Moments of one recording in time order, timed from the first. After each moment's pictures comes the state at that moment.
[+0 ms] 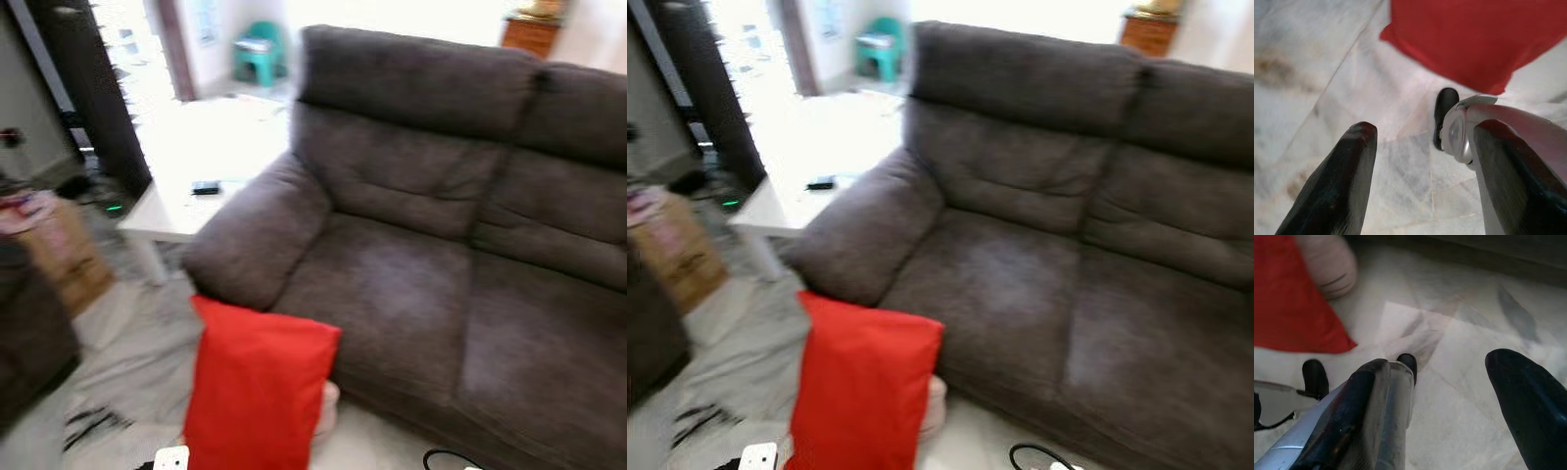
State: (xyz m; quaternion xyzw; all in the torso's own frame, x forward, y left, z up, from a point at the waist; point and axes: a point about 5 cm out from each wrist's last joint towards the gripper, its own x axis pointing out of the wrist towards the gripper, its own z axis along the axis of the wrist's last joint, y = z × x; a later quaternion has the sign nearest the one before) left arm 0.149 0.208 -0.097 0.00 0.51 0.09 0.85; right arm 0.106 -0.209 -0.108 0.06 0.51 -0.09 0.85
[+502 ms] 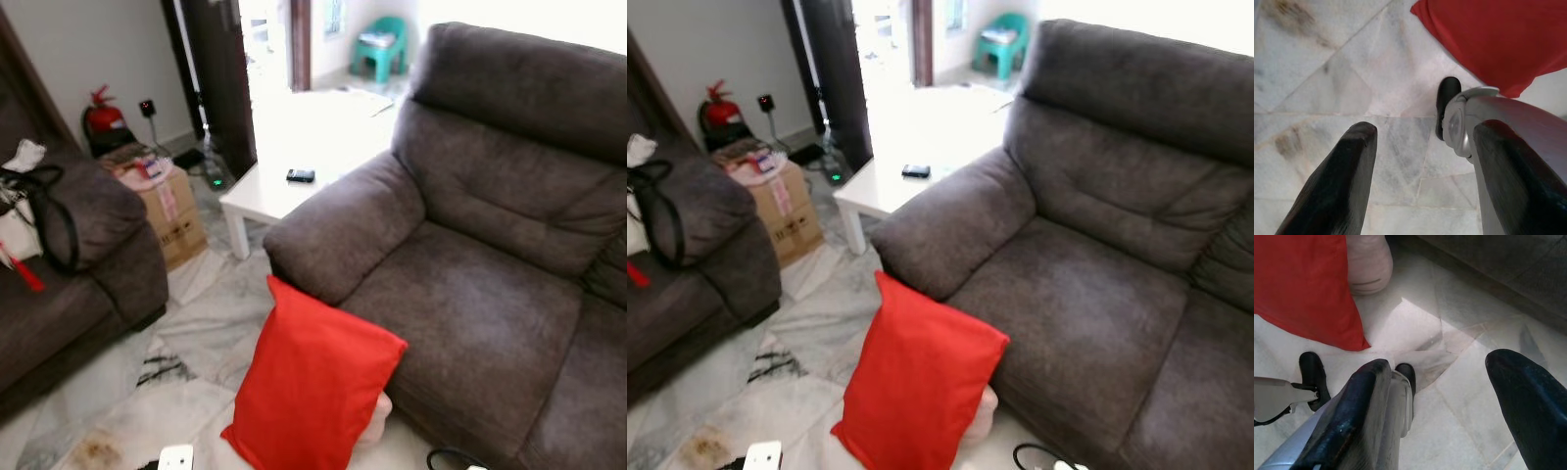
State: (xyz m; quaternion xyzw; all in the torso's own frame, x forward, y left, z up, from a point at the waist) left arm 0.151 0.205 -0.096 -0.01 0.51 0.09 0.85; right arm 0.112 -0.211 -0.106 0.05 0.51 -0.09 0.85
